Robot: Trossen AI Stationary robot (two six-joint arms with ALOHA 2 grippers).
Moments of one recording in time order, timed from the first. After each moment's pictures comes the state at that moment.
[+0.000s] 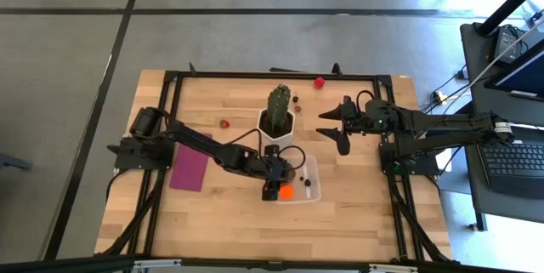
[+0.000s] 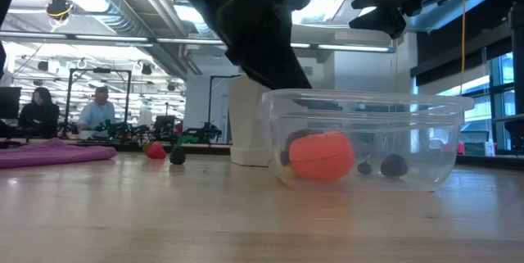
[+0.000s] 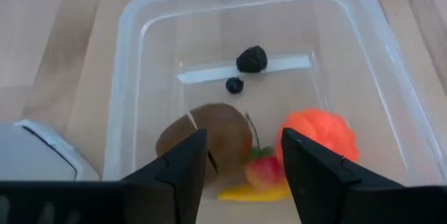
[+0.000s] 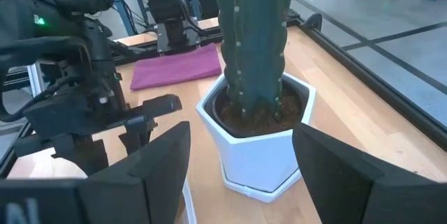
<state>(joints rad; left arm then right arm) -0.23 1.88 1.24 -0.17 -0.22 -0.13 -0.08 0.86 0.63 -0.09 0.07 0.18</state>
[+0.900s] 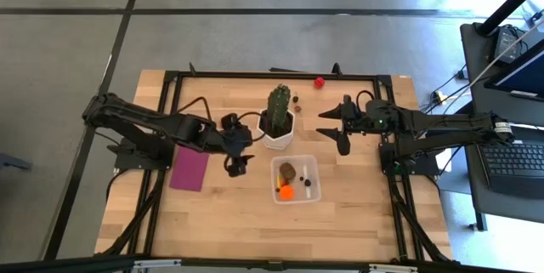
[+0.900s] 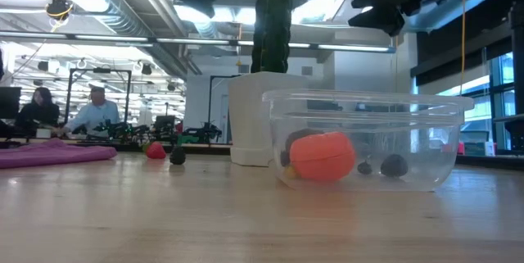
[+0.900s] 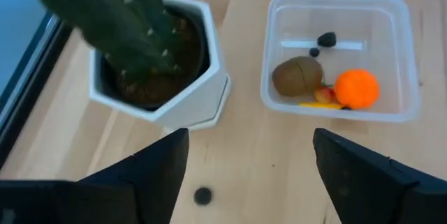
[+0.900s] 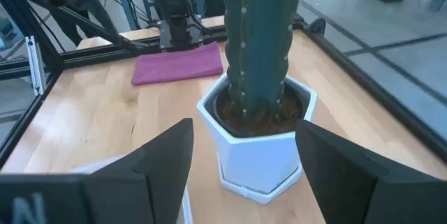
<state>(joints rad) -0.21 1.39 1.27 -0.79 -0.38 -0.31 -0.08 0.86 0.63 -0.08 0.07 0.13</state>
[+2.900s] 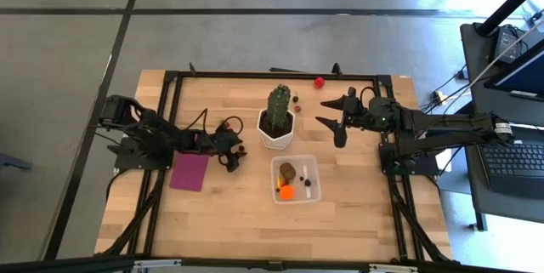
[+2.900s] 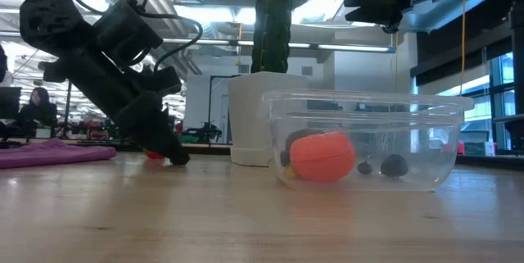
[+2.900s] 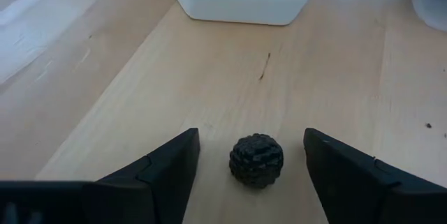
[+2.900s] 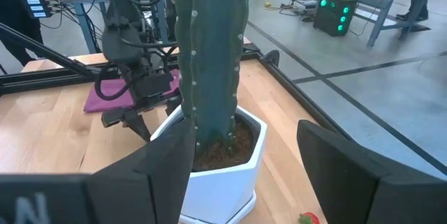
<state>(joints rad) 0.00 1.57 0.31 0.50 -0.25 -0.35 -0.10 0.86 0.63 0.01 0.22 0.04</state>
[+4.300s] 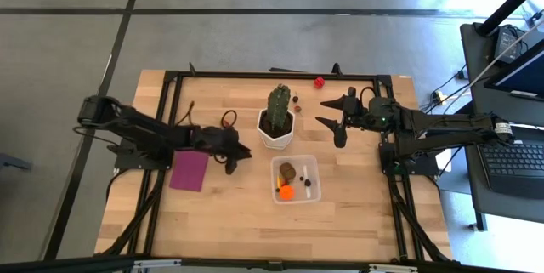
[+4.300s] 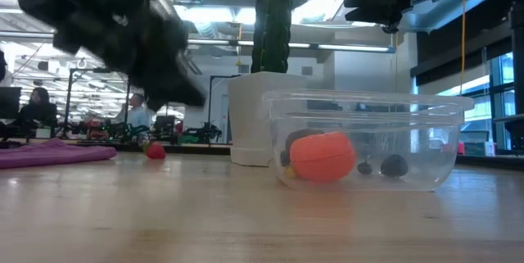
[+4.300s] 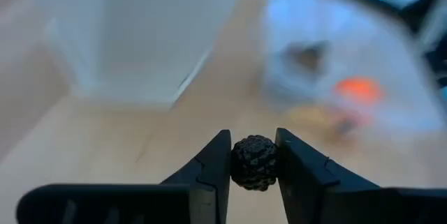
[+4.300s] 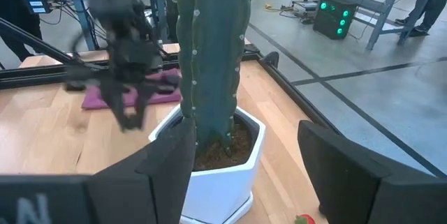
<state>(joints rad) -0.02 1.33 0.37 0.46 -0.04 -0.44 -0.10 0.86 0.63 0.01 0.22 0.02</state>
